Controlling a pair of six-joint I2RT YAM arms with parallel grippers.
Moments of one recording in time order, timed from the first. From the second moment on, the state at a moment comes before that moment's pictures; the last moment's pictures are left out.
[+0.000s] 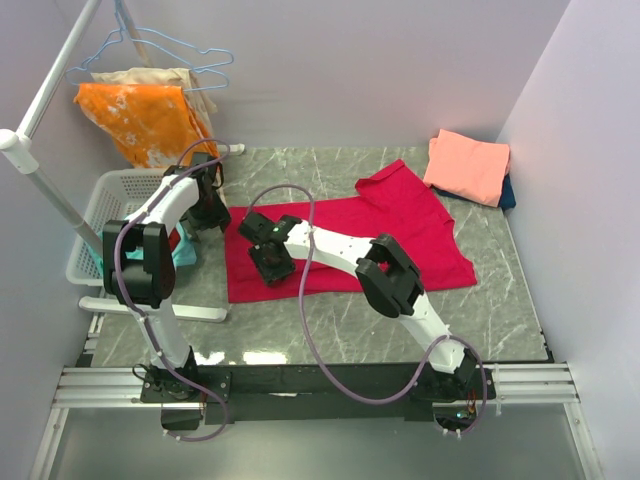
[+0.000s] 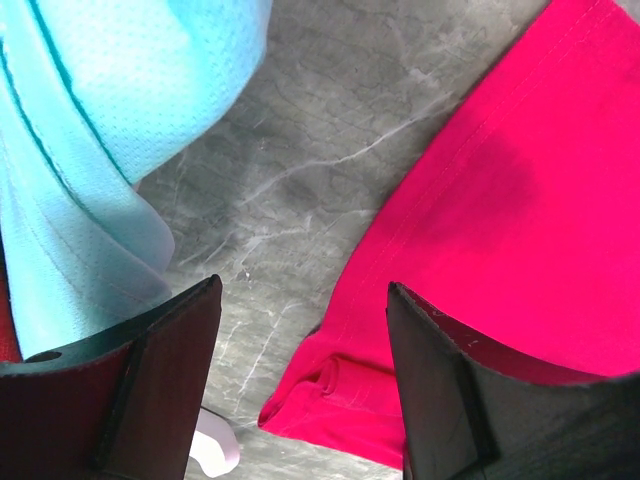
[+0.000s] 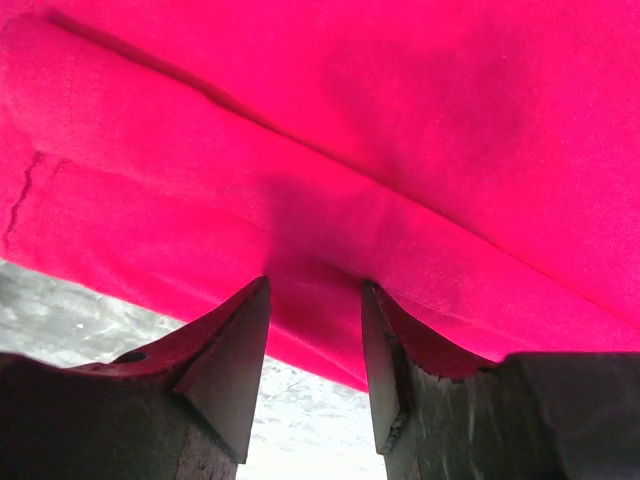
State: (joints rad) left arm -0.10 1.87 1.48 -0.92 -0.23 -0.64; right arm 0.99 2.32 1.95 -0.86 0.05 0.43
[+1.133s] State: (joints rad) left arm -0.09 1.87 1.48 -0.92 -0.23 -0.64; right arm 0.91 2.33 2.01 -0.80 0.20 0.47
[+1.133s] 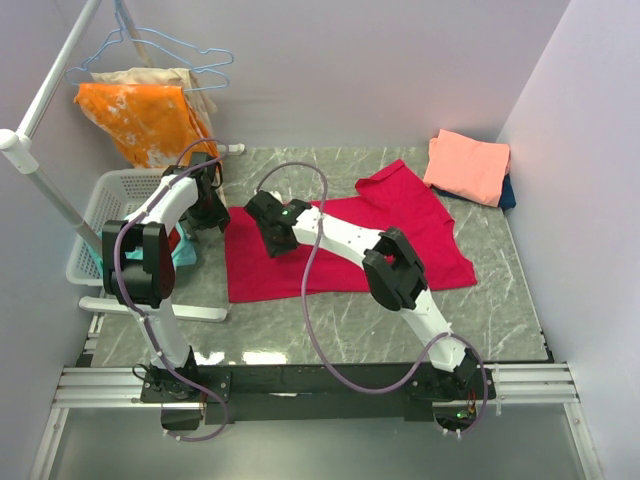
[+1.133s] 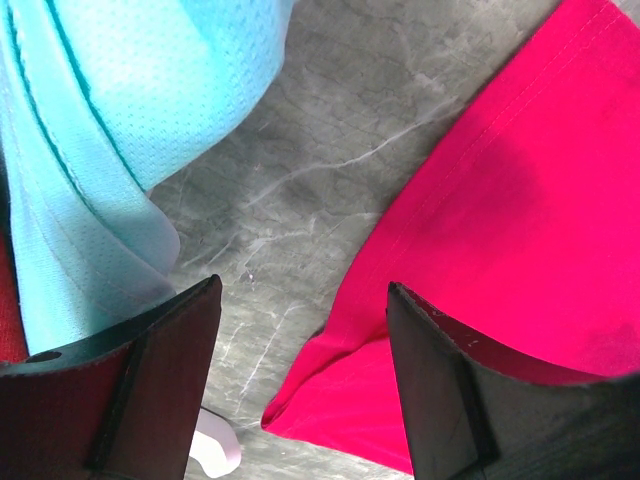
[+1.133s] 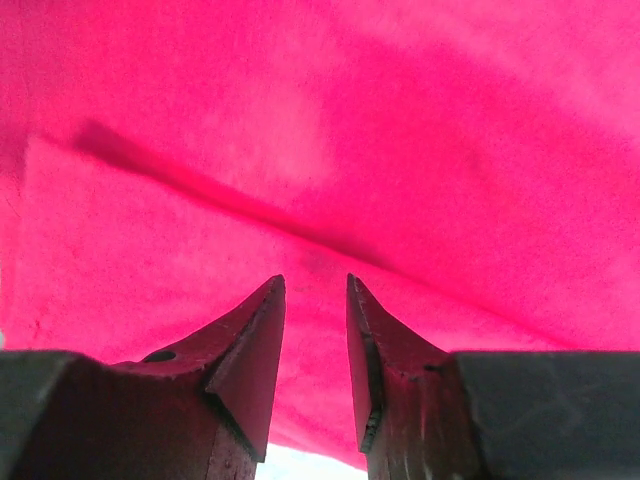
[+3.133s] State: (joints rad) left arm -0.21 2.30 1.91 -0.97 -0.17 -0.66; right arm 1.04 2.36 2.13 -0.80 0.11 0.33
